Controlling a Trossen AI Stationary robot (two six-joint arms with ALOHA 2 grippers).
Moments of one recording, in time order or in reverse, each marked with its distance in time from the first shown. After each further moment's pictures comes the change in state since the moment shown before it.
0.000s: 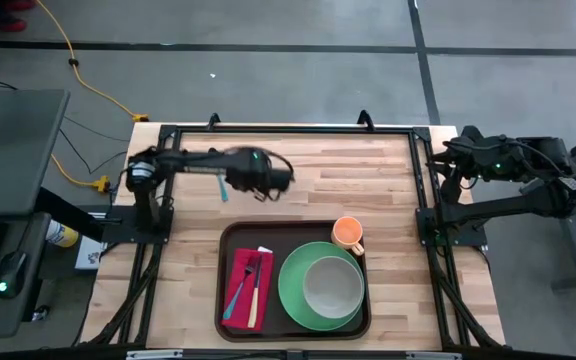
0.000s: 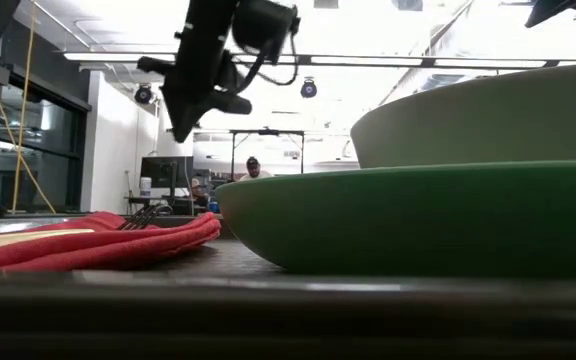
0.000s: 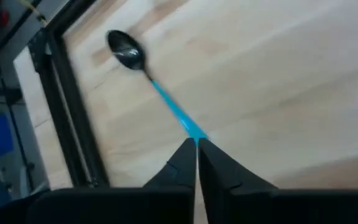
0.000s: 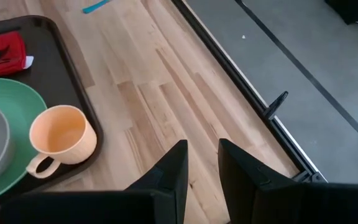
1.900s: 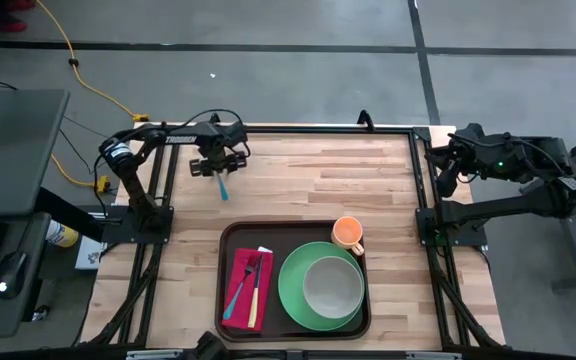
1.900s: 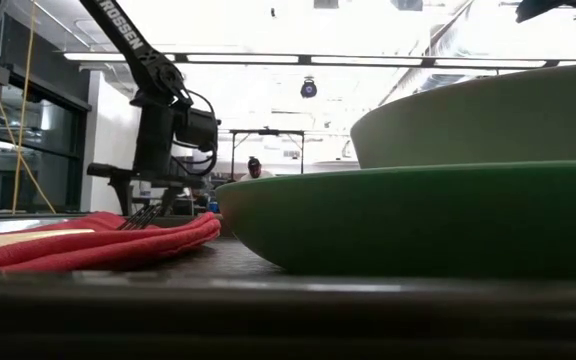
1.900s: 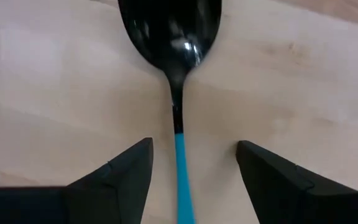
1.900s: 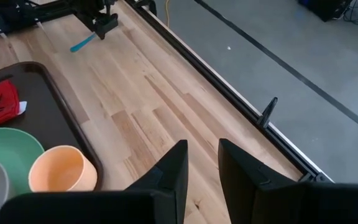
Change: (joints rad) left arm 0.639 -0.133 -0.626 0.745 0.344 -0.036; right arm 0.000 0.000 0.000 0.068 0.082 0.113
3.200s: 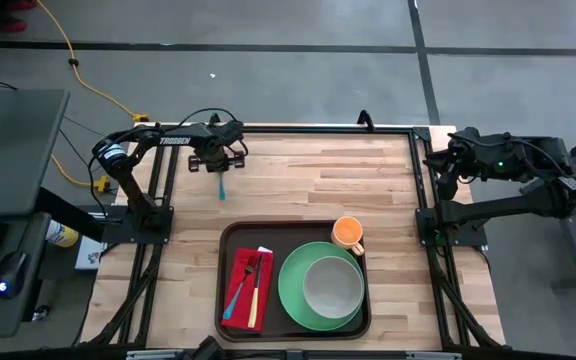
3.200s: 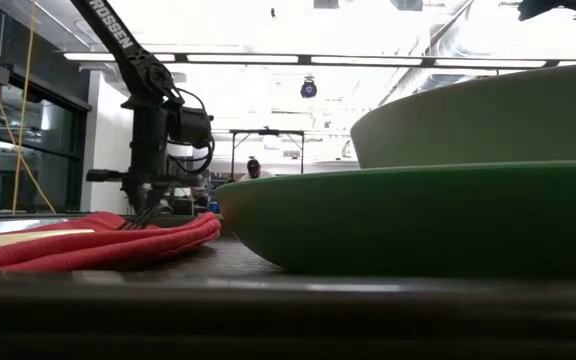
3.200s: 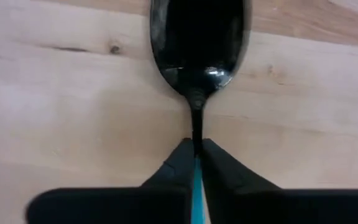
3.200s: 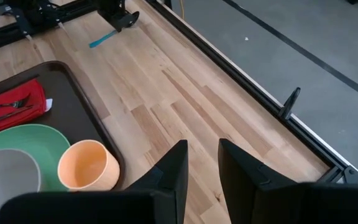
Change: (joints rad) left arm 0.029 -0.004 -0.084 0.113 -0.015 0.167; right arm 0.000 0.000 0.000 0.000 -0.080 0.053
